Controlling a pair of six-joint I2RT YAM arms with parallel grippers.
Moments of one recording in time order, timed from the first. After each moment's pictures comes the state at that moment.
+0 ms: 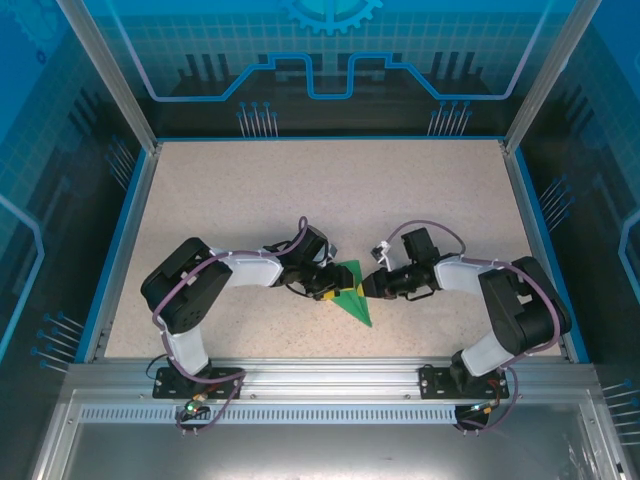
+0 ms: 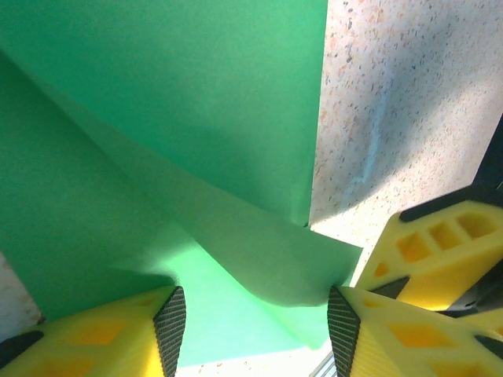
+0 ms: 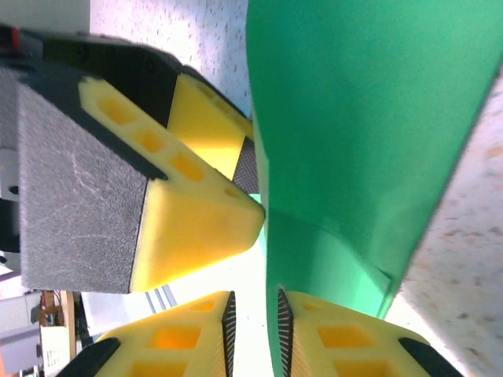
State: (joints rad) left arm -0.69 1.81 0.88 -0.04 0.55 -0.98; right arm 0.33 1.55 0.59 -0.16 -0.90 0.29
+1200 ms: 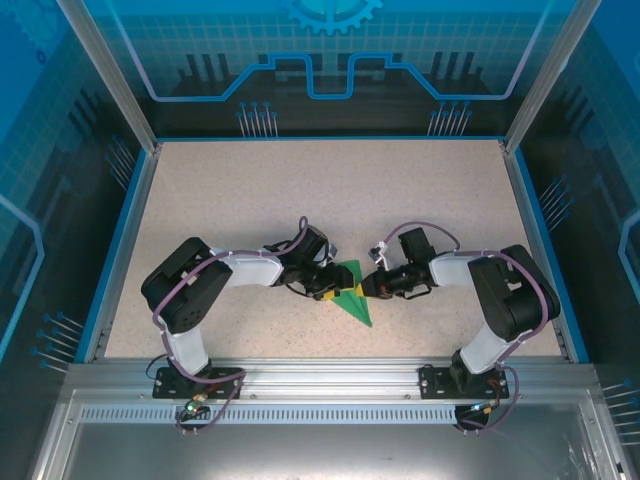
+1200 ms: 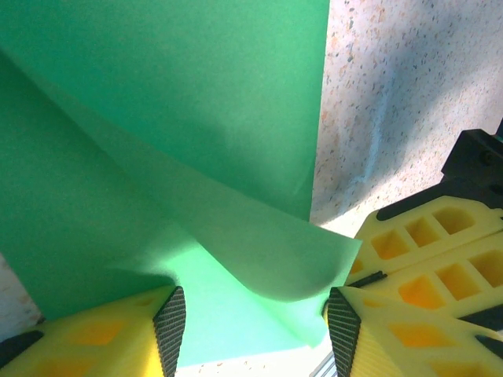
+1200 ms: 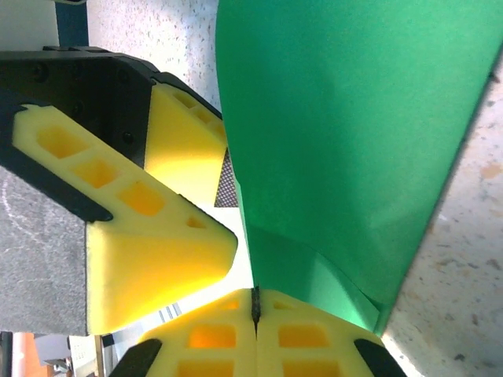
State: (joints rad) left arm -0.69 1.81 0.89 -0.05 0.55 -0.98; right arm 0.34 1.65 0.61 -0.12 -0.94 0.32
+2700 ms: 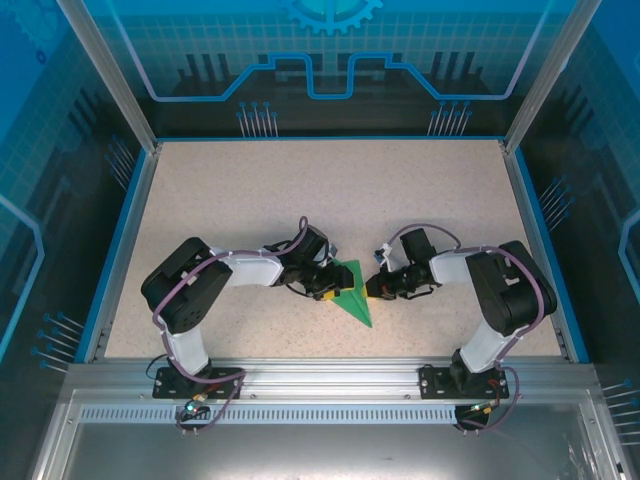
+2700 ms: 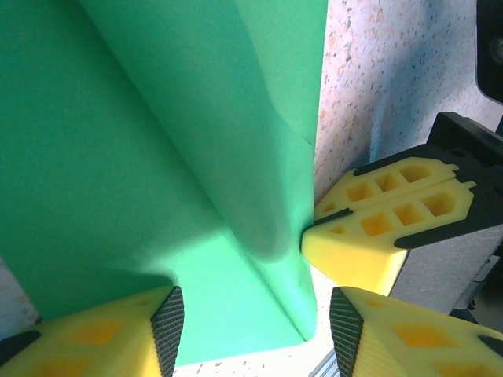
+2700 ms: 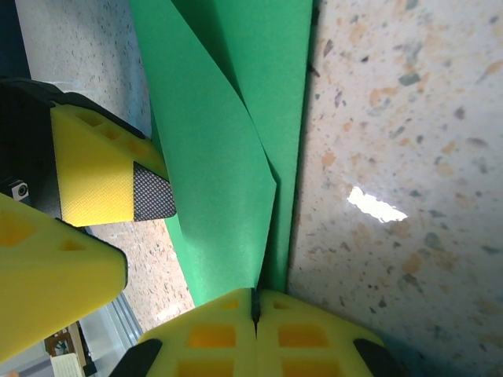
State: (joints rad) left arm -0.69 1.81 0.89 -0.05 0.55 -0.98; right arm 0.31 1.68 0.62 -0.16 -0.83 0.34
